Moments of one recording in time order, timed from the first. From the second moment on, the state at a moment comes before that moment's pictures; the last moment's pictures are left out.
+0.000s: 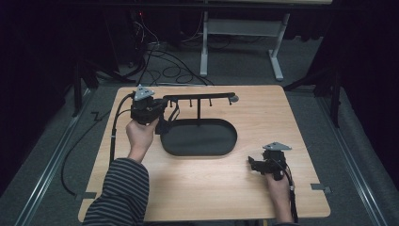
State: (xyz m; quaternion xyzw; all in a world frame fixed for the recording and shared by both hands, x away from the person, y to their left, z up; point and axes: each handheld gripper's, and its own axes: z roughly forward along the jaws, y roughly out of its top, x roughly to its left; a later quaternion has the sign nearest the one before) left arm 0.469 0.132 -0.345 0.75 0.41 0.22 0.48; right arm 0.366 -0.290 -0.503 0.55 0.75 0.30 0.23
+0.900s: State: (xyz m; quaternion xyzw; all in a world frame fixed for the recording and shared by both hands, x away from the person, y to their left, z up) left arm 0.465 0.133 -0.345 0.75 0.40 0.21 0.48; right arm 0.365 -0.290 -0.503 0.55 0.75 0.31 0.23
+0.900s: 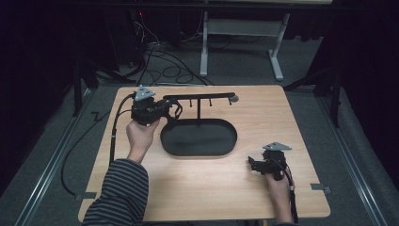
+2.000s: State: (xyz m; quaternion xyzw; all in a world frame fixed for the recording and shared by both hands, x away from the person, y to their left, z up) left arm 0.441 0.164 -0.348 0.75 0.41 0.19 0.48; right arm 0.365 -0.290 -0.503 0.55 0.75 0.31 0.23
